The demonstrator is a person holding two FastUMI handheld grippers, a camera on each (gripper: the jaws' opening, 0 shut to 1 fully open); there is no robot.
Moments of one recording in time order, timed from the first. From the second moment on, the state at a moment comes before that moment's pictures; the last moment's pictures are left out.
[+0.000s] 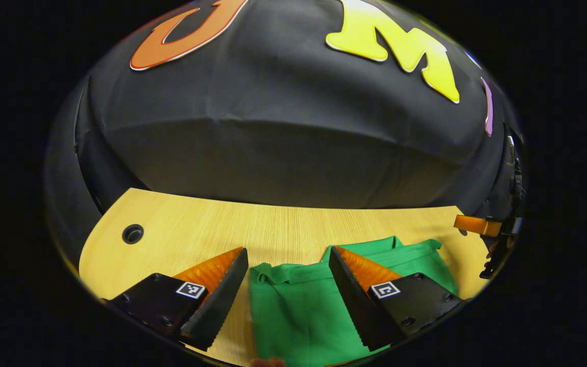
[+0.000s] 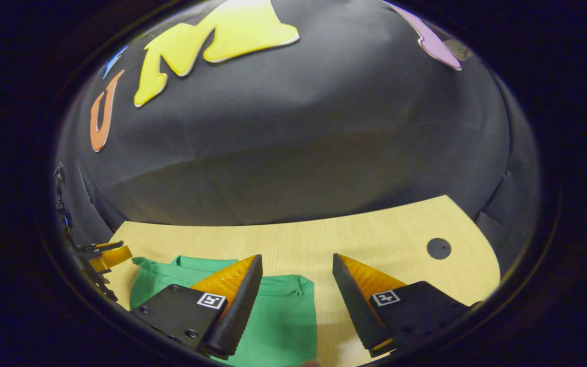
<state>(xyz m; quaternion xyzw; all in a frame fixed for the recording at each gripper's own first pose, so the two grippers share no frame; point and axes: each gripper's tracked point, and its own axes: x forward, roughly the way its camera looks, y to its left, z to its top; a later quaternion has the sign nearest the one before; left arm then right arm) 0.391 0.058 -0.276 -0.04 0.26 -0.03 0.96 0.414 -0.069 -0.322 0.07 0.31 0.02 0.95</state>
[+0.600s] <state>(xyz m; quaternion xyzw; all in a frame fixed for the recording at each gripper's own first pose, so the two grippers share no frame) 0.277 0.056 -0.071 -0.01 0.12 -0.01 0.99 0.293 -0.048 -0.125 0.01 0.16 0.03 0.99</state>
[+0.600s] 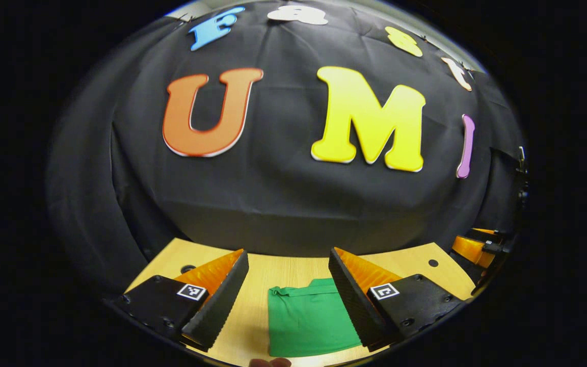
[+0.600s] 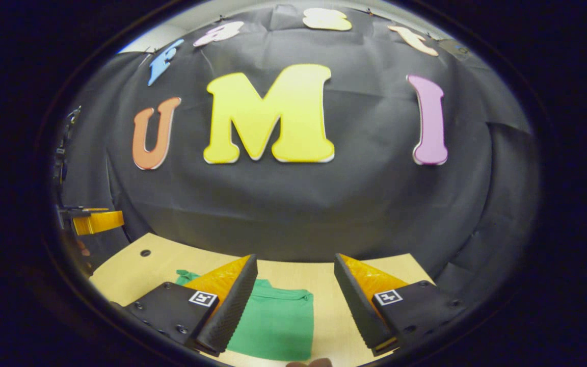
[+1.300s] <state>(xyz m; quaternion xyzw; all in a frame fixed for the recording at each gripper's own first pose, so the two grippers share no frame) 0.060 0.011 0.034 0.02 -0.01 0.00 1.00 0.068 -0.039 -0.012 0.01 0.06 0.01 1.00</state>
